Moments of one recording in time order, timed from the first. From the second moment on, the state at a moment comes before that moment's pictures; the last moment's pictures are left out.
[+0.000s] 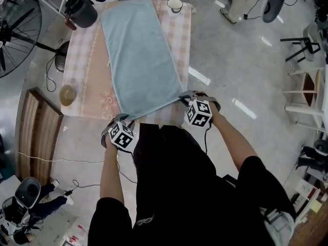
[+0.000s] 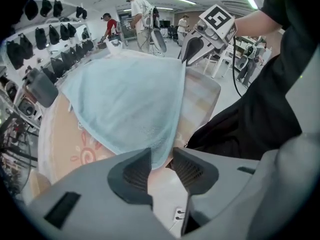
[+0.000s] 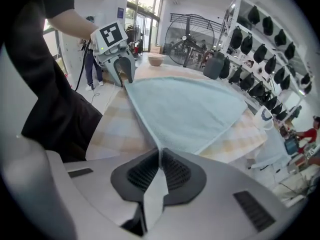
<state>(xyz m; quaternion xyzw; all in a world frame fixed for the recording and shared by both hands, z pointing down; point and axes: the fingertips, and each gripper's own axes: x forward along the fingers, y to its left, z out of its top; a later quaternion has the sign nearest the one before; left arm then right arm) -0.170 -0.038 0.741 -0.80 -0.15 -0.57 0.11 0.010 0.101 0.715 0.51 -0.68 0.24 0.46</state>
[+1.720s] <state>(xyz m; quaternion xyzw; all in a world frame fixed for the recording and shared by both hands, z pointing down) -0.073 -0.141 0.567 -0.92 -0.01 -0.38 -0.04 0.076 0.030 0.560 0.63 -0.67 0.20 0.34</state>
